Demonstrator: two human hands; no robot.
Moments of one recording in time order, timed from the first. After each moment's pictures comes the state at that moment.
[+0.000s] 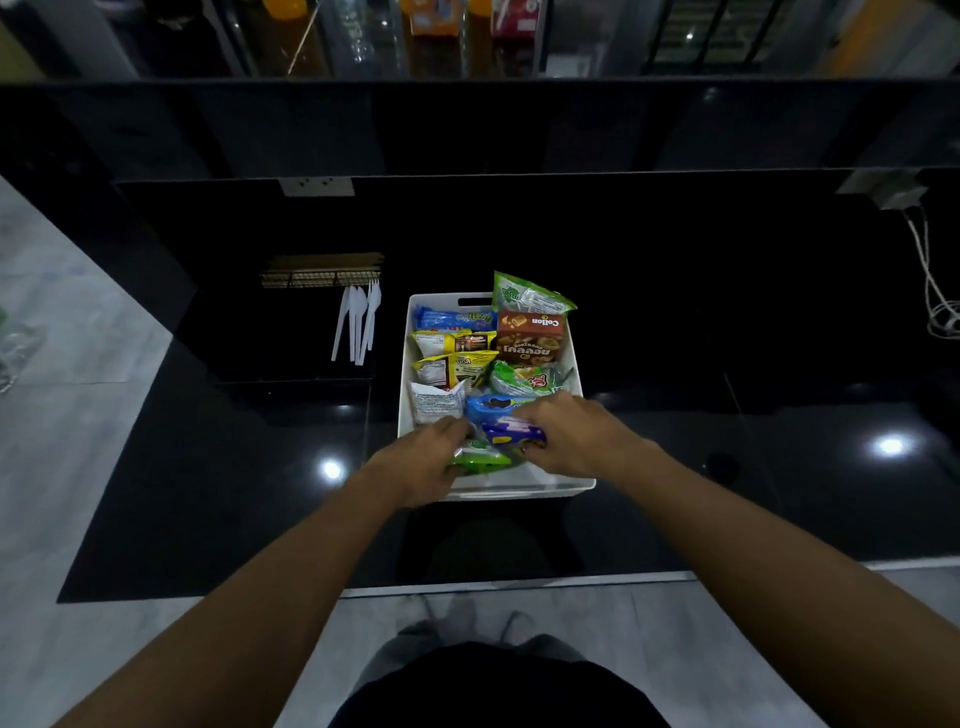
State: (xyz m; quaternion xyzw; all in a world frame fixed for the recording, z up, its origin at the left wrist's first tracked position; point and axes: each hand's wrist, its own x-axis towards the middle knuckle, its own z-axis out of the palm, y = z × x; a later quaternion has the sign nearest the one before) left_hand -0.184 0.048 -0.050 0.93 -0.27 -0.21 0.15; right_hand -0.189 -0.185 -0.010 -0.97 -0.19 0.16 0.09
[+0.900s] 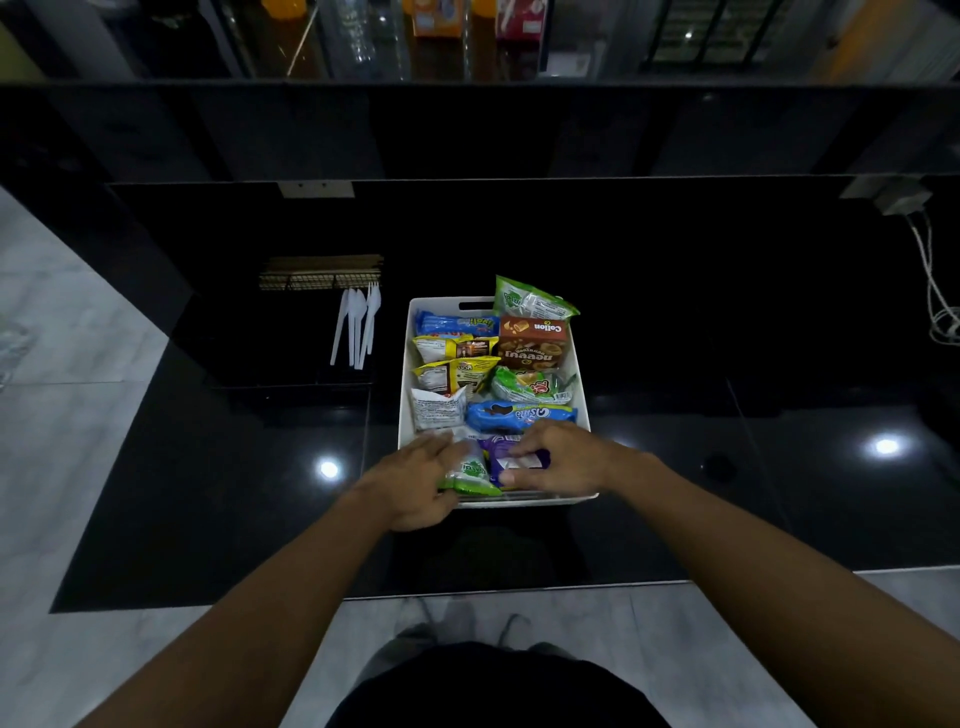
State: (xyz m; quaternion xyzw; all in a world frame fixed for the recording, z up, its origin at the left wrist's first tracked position) left_hand -0.189 0.070 -0.076 0.92 -0.27 -0.25 0.08; right_hand -0.183 -0.194 -0.052 -0.92 -0.13 0.31 0.21
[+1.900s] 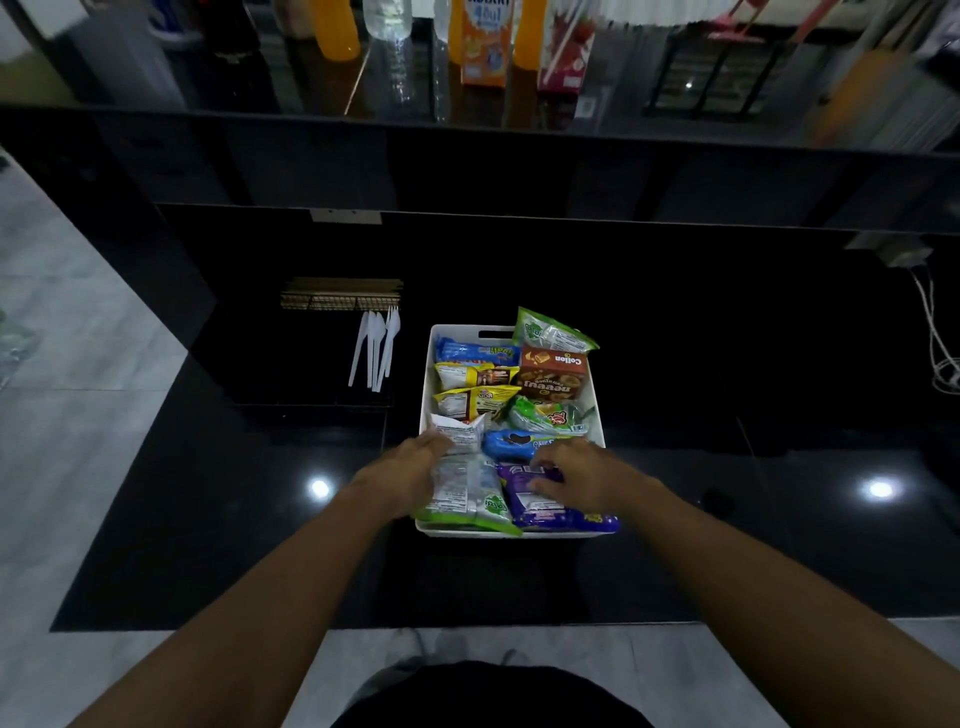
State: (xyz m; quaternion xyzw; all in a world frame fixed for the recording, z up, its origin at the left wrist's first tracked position) left_hand -0.155 0.091 -0.070 0.94 -0.13 -0.26 0.19; right_hand -0.170 -0.186 -0.048 -0.95 -0.15 0.24 0.12
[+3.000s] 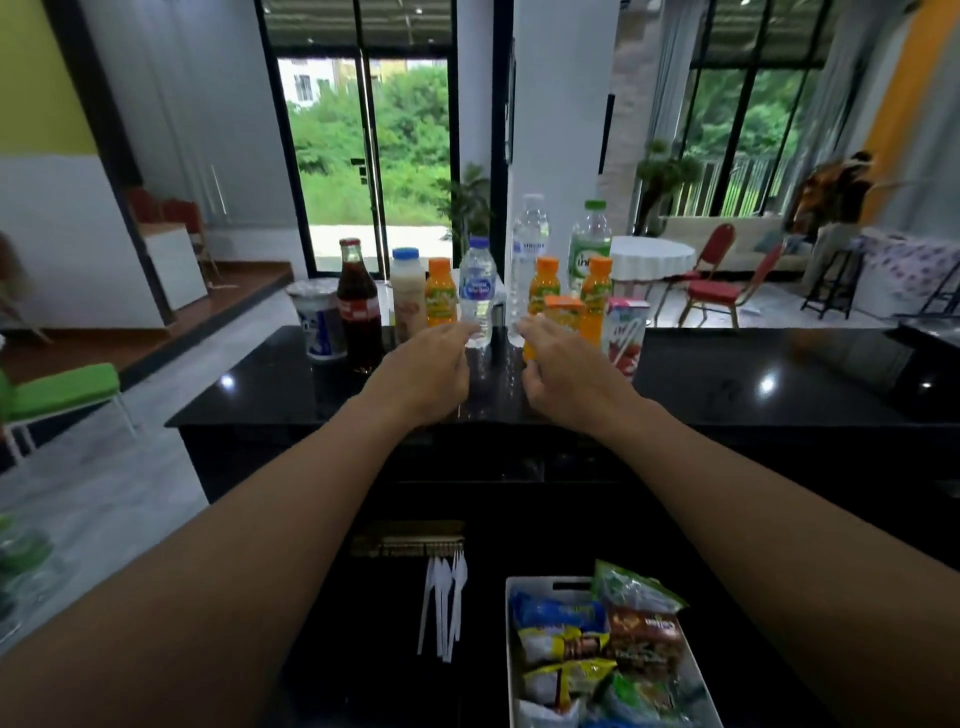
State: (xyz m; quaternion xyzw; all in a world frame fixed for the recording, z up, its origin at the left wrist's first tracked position) left_hand 0.036 0.159 0.281 0.94 -0.22 0.21 0.17; right_hand 0.022 -0.037 0.276 -0.94 -0.20 -0.24 0.15
